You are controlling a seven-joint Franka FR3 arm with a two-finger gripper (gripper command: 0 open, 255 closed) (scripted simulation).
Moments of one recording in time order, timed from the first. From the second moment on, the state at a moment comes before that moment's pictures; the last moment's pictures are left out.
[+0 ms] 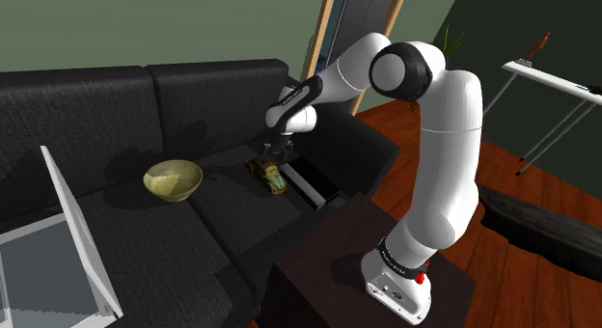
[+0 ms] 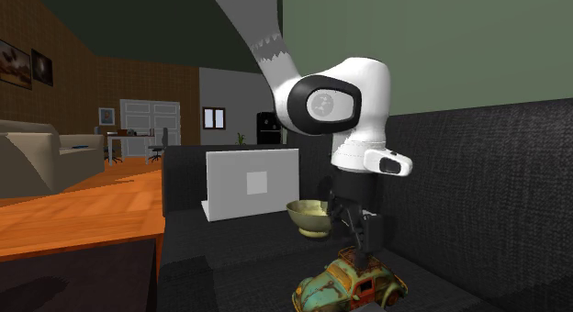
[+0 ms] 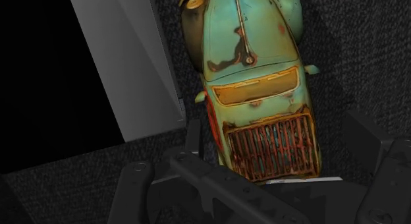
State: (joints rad) arm -0.02 0.51 -0.05 -2.08 0.23 2.56 -0.07
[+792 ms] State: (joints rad) arm -0.03 0.56 -0.04 -2.07 0.24 2.60 -0.08
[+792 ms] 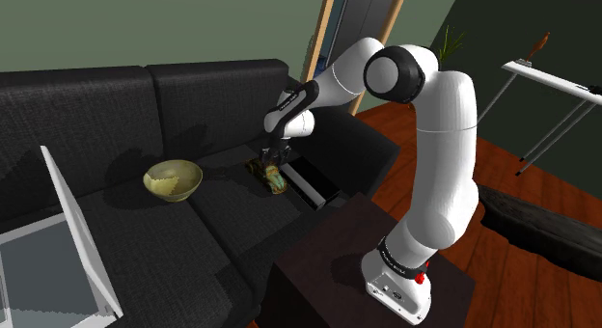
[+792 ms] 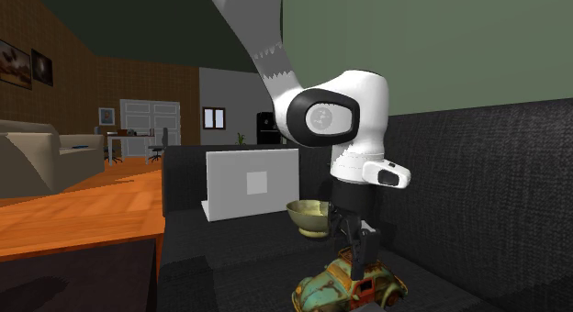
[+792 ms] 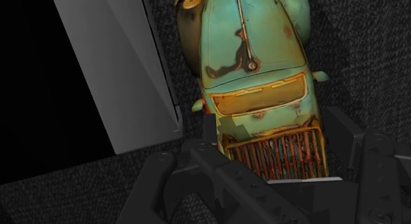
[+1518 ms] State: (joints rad) arm -0.02 0.53 -0.04 -2.07 0.23 2.58 -0.07
